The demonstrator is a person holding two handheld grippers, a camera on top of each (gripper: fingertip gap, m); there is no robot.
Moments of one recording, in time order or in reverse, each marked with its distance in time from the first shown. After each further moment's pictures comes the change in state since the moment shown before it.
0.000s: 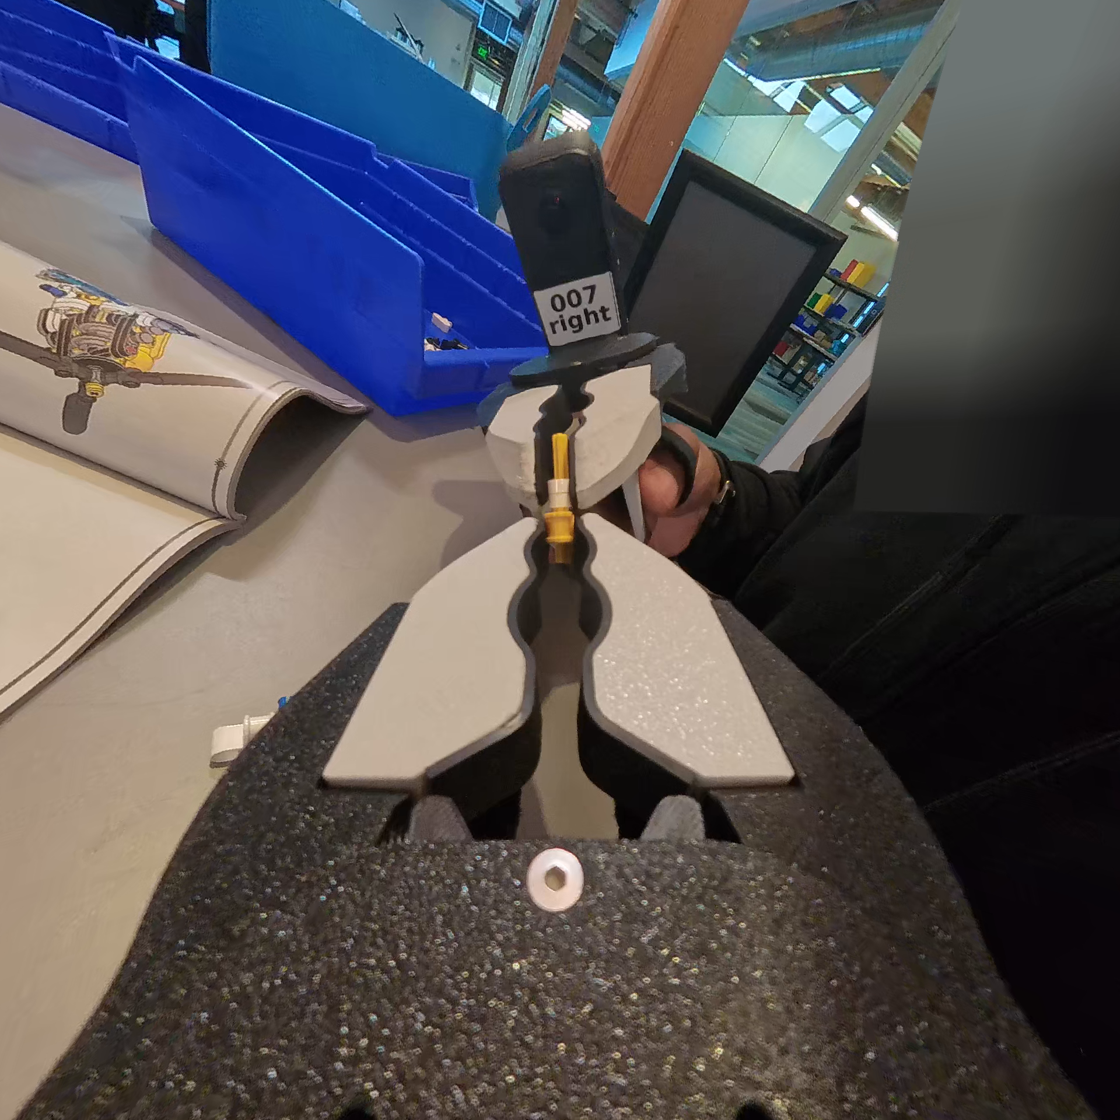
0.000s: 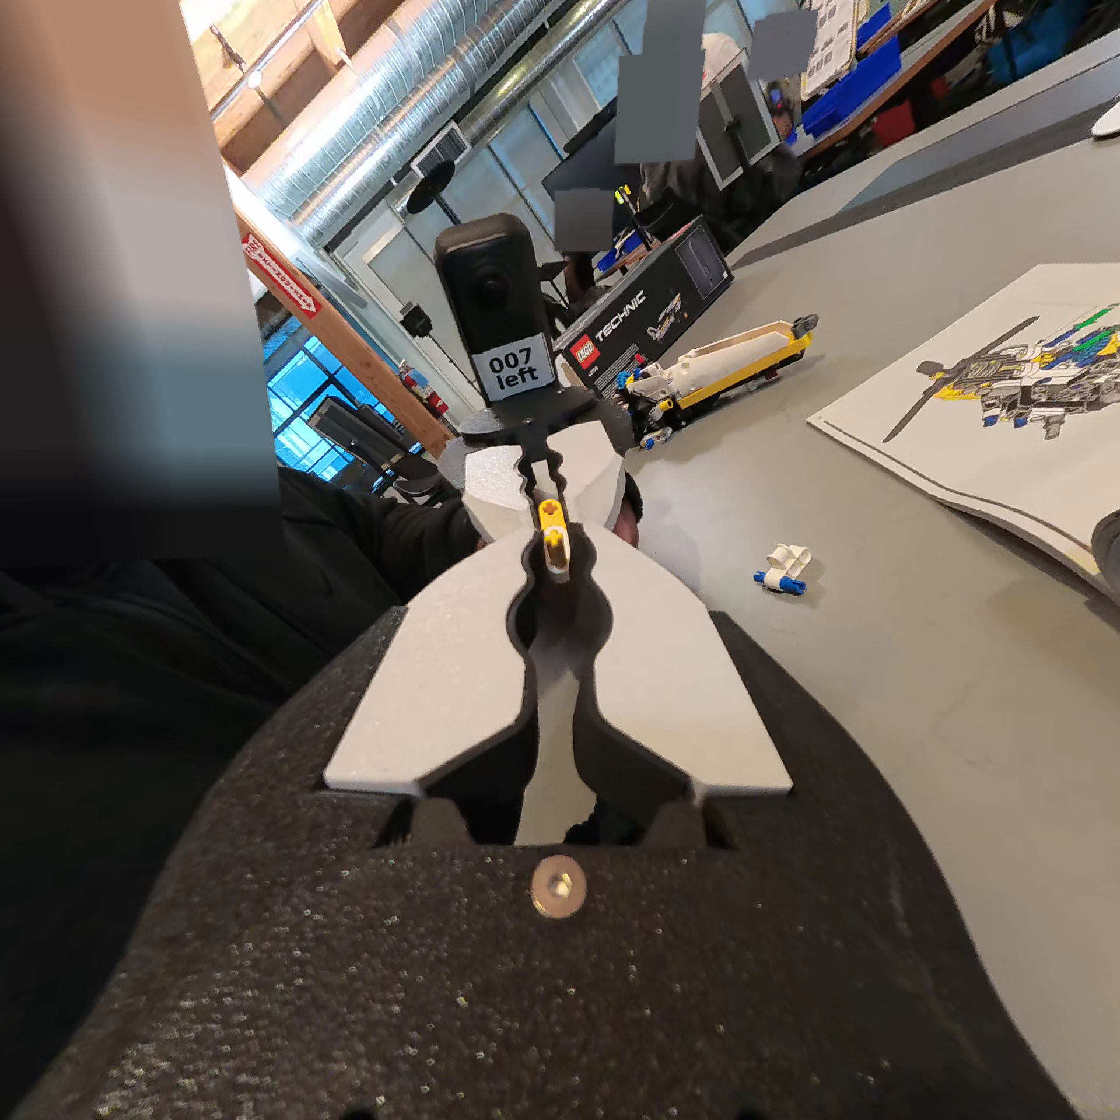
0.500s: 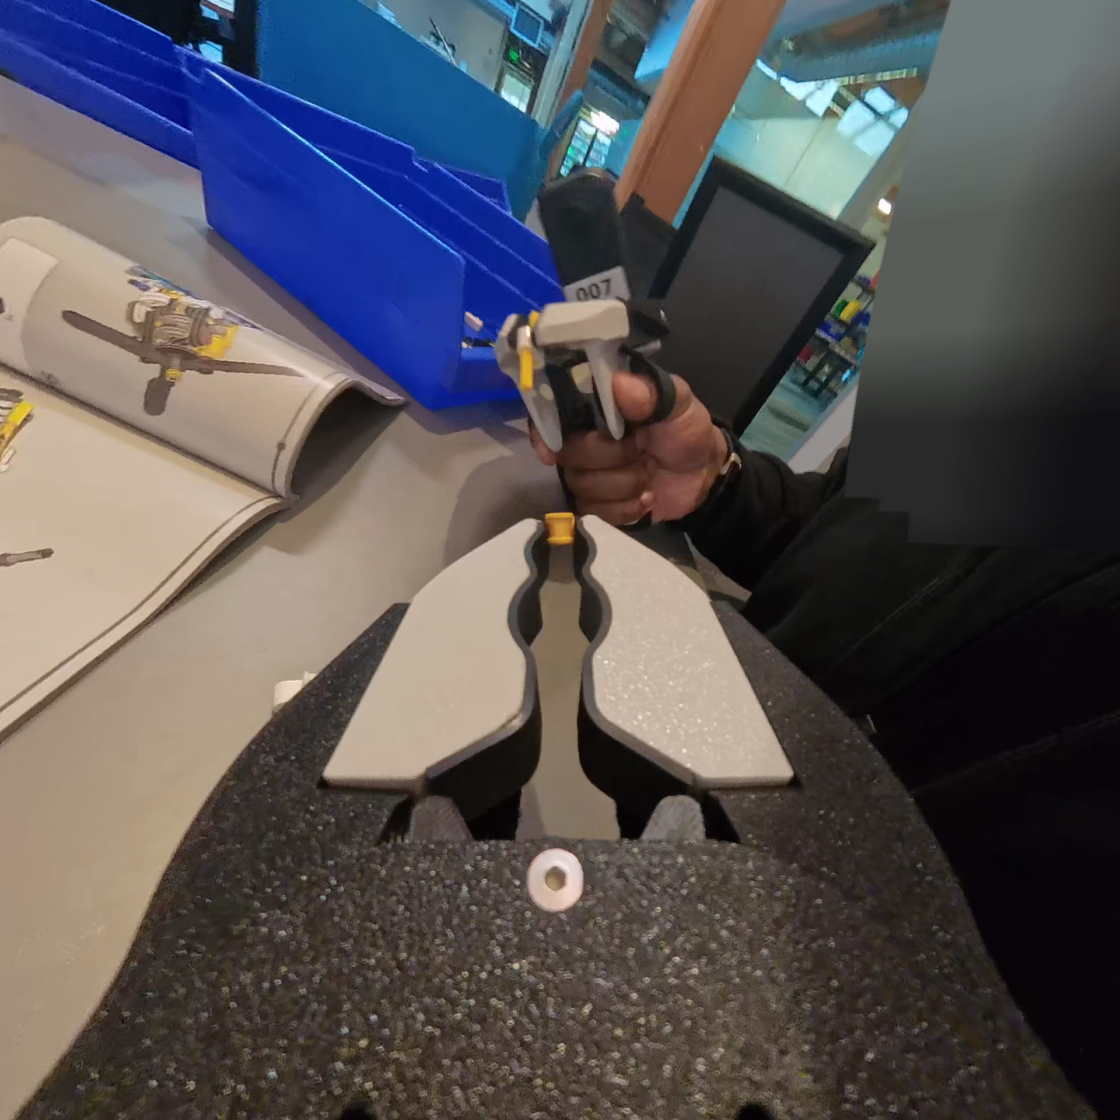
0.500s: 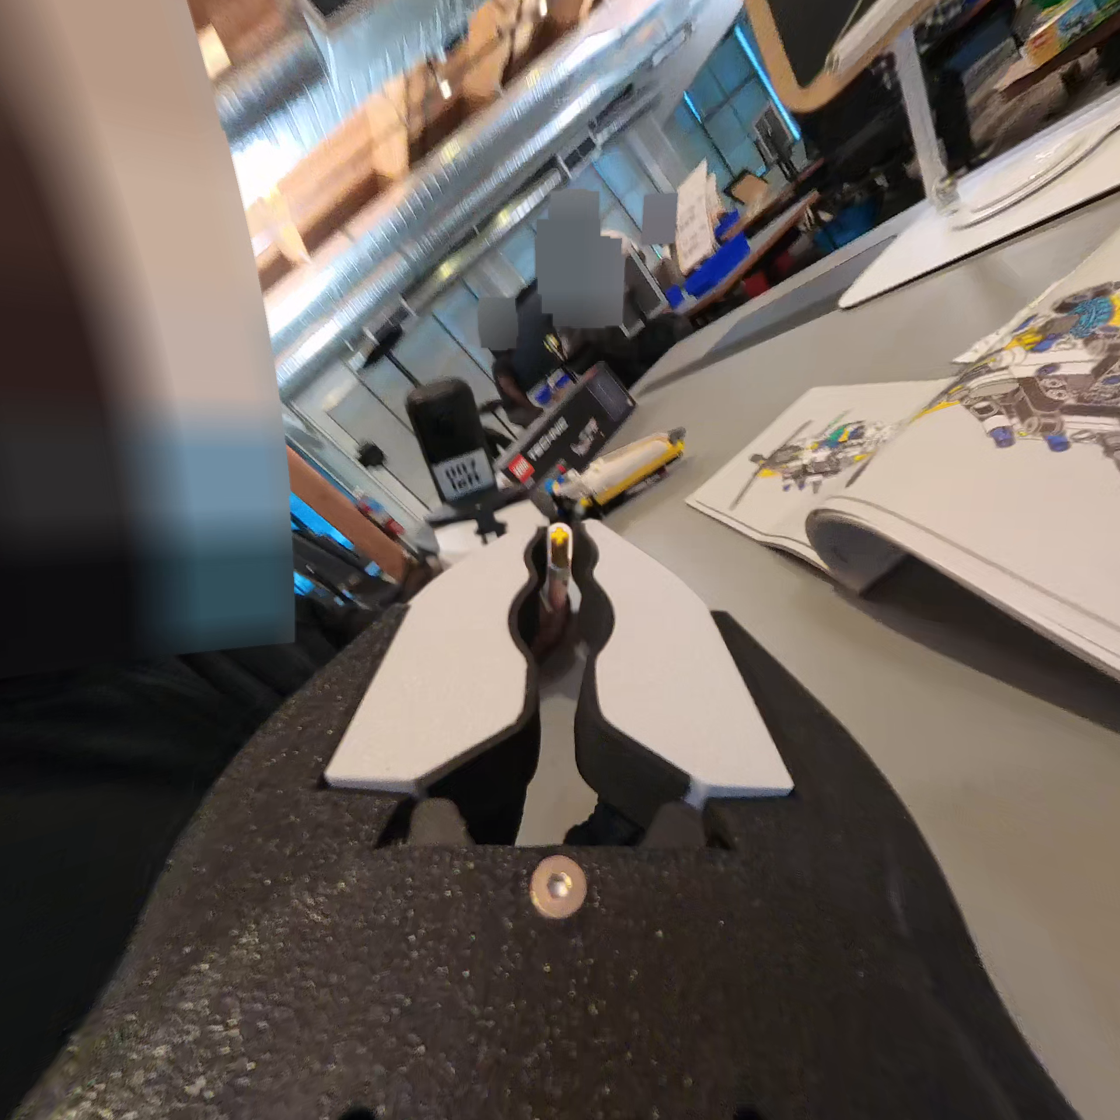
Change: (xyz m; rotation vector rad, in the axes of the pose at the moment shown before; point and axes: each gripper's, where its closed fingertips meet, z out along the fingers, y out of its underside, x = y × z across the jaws) left arm -0.011 -0.001 -0.014 0.005 -0.044 -0.013; right arm 0.027 -0.039 -0.054 0.238 0.108 0.059
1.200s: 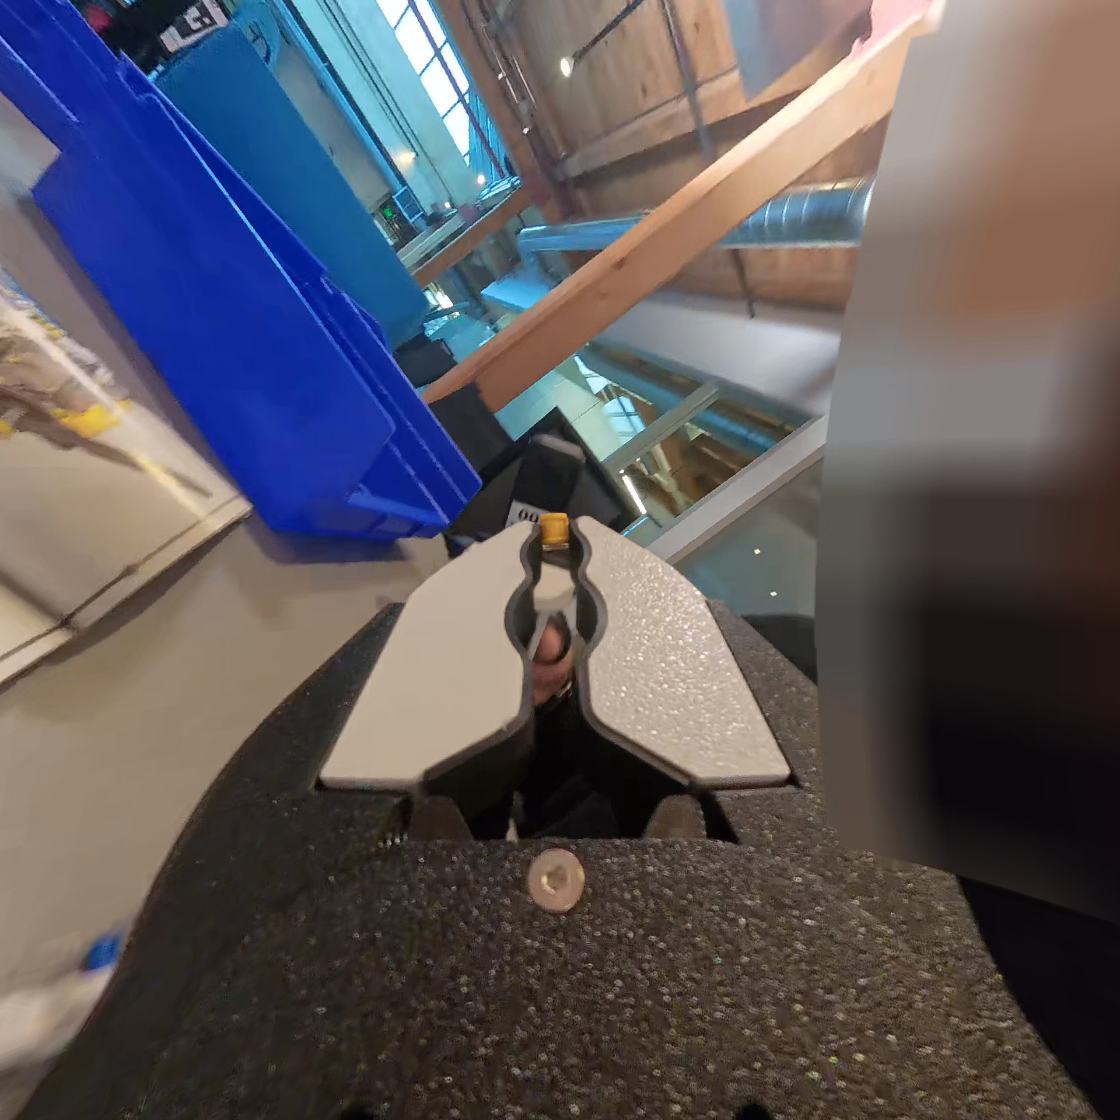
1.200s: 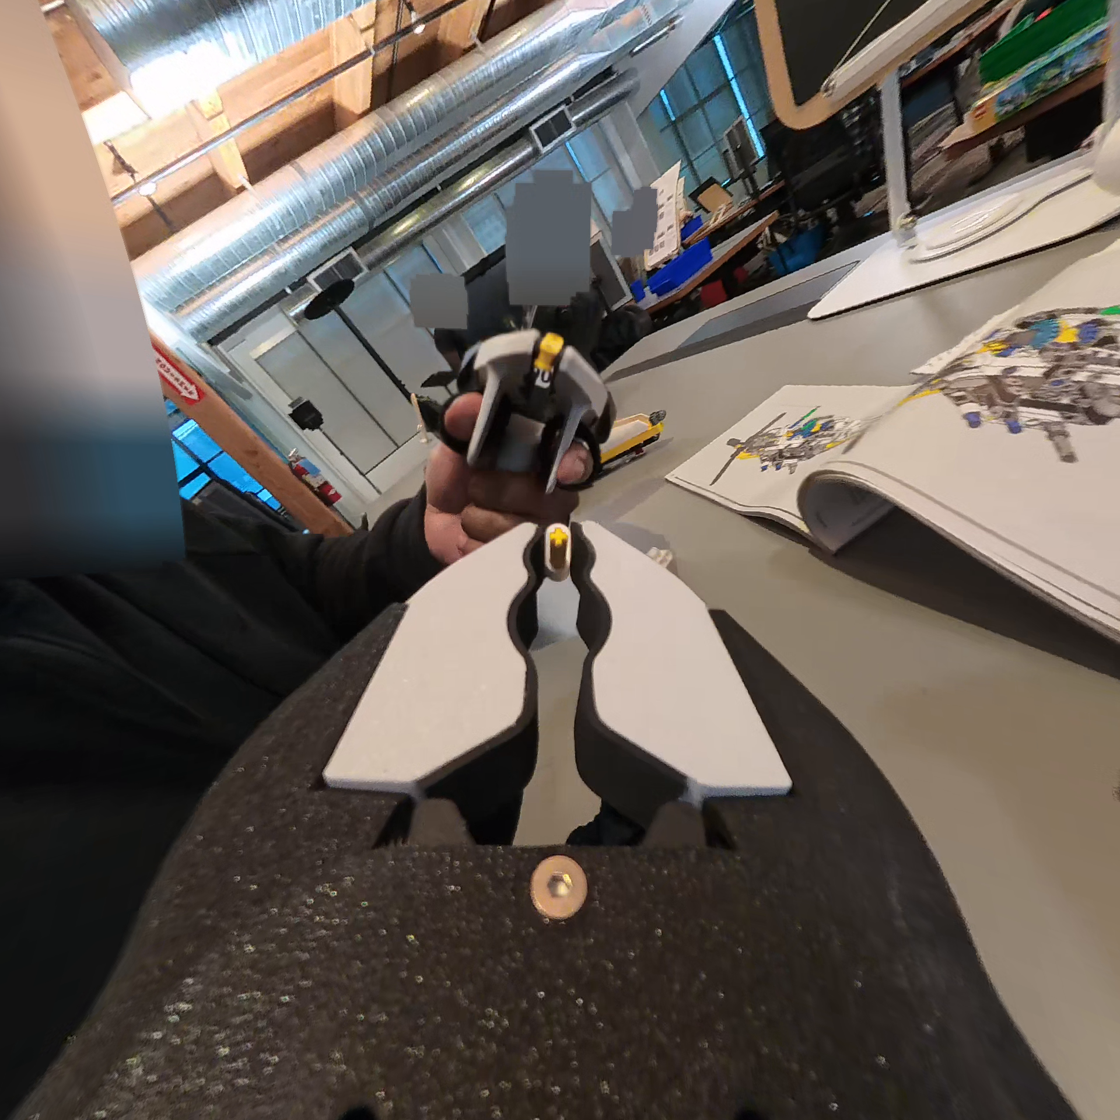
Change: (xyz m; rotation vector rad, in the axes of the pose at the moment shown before) left arm -0.010 -0.076 0.024 0.279 0.298 -0.534; right arm -0.016 0.014 -0.025 -0.039 0.075 -0.161
